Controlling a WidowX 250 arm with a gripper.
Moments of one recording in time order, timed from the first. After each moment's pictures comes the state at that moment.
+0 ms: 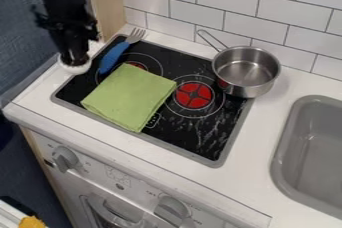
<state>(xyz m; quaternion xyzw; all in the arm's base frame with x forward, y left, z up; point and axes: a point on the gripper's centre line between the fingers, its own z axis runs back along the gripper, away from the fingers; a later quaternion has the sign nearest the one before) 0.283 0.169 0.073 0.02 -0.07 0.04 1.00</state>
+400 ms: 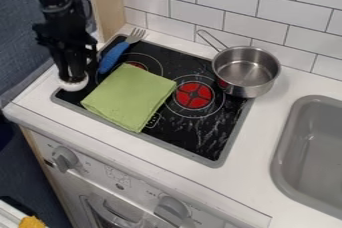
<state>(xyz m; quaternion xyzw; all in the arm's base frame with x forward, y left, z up) 0.279 0.175 0.042 0.03 -0.03 0.05 1.00</state>
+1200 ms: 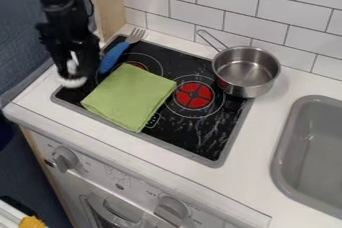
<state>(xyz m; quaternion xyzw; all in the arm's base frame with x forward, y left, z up) 0.283 0.168 0.057 0.02 -0.06 0.04 1.00</state>
